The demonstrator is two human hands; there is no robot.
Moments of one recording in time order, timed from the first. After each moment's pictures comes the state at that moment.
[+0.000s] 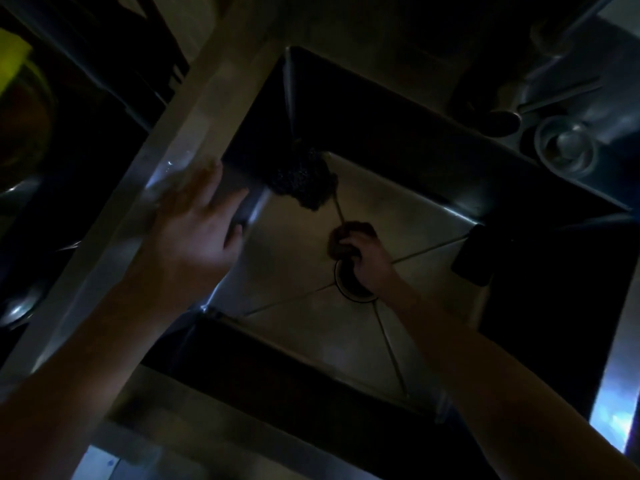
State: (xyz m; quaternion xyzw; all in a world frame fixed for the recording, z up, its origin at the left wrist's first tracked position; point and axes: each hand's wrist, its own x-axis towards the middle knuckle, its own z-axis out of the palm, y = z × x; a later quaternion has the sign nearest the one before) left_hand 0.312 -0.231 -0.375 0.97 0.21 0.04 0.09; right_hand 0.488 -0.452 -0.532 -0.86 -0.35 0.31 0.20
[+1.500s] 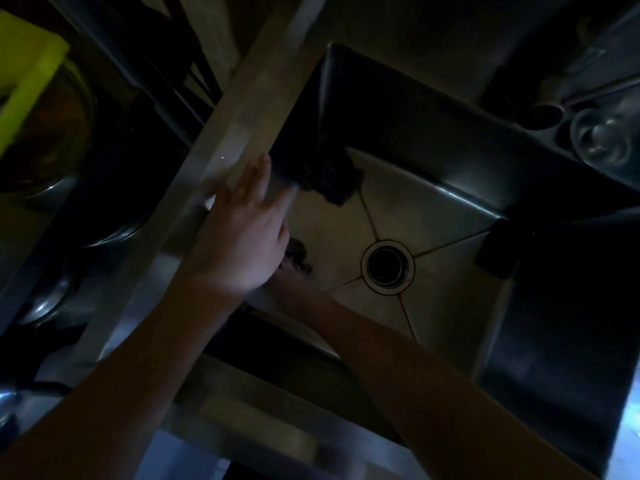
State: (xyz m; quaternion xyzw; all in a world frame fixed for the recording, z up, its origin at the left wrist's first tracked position) left_hand 0.316 -0.235 -0.355 0.98 0.21 -0.04 0.06; right_hand 0.337 -0.340 -0.508 -0.74 -0.55 0.38 0.07
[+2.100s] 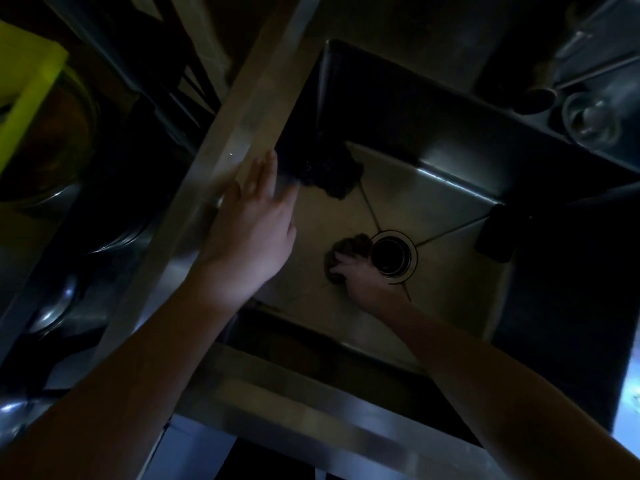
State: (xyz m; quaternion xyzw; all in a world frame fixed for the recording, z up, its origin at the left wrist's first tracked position) left_hand 0.314 -0.232 -0.360 0.98 0.18 -0.05 0.05; right_hand 0.394 -0.427 -0.509 -0.81 -0.43 0.39 0.05
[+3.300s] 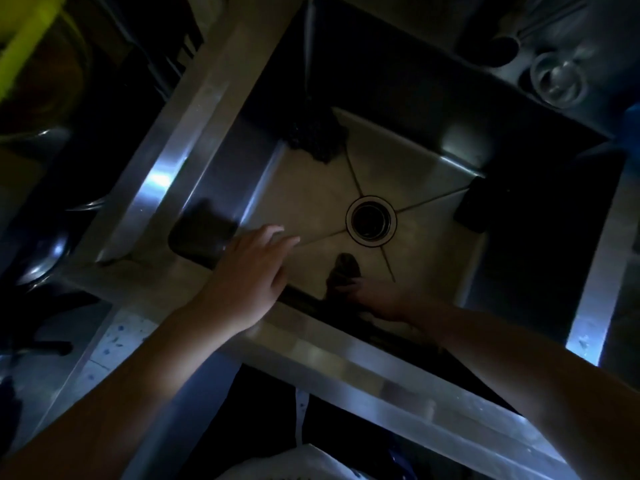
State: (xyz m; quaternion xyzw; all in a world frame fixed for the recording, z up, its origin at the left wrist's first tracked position) left_hand 0.219 -0.336 -0.349 0.95 0.16 -0.09 0.25; right_hand 0.376 -0.541 -0.497 -0.61 -0.66 0.43 0.00
